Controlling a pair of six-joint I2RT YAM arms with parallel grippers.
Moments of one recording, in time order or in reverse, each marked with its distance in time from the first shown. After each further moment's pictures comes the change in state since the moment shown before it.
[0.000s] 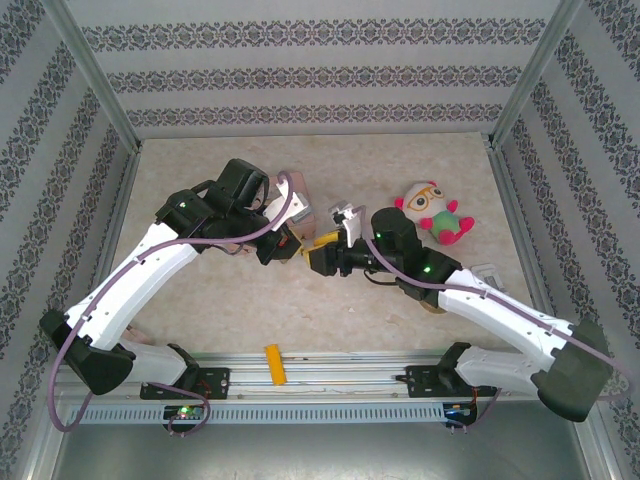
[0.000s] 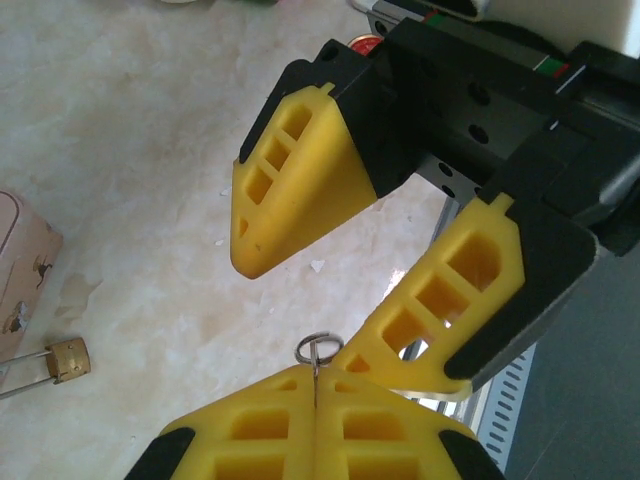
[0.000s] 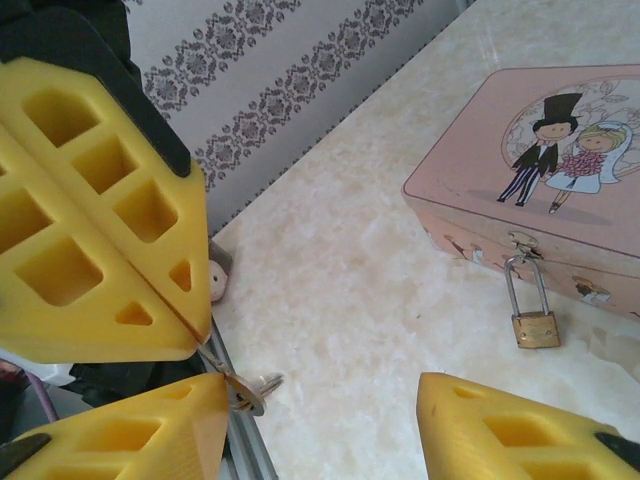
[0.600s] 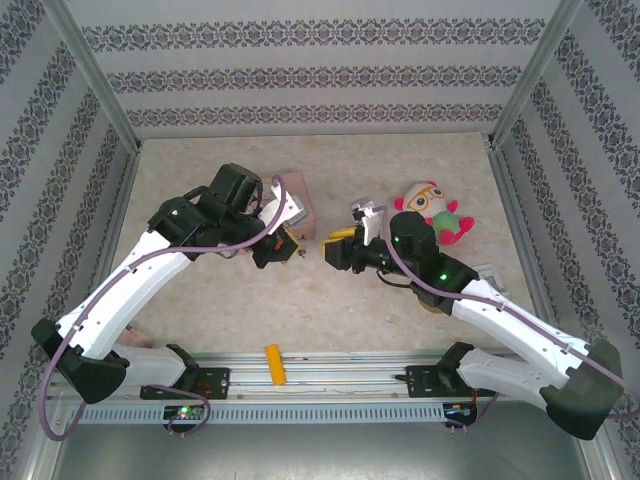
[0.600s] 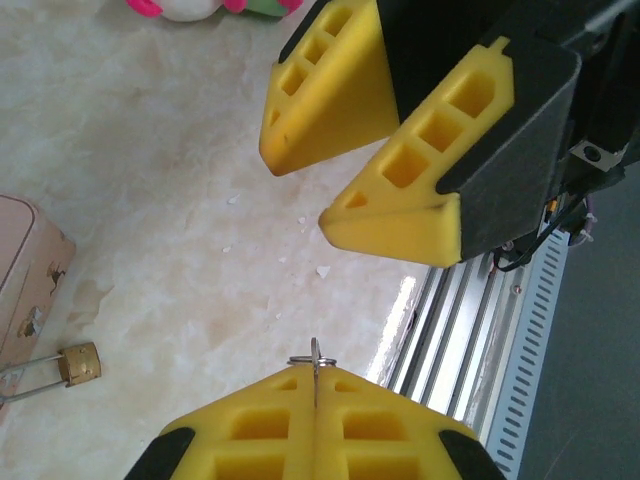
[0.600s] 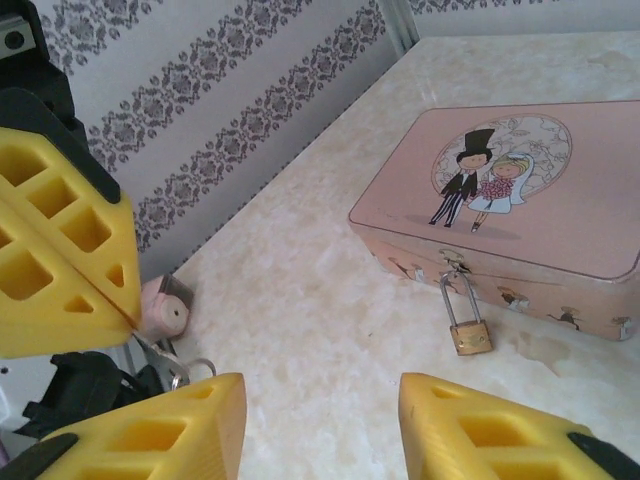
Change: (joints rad) left arm 0.000 -0.062 -0.058 0.050 -0.004 0.003; right arm -0.047 -0.120 -0.059 -0.005 0.074 0.030
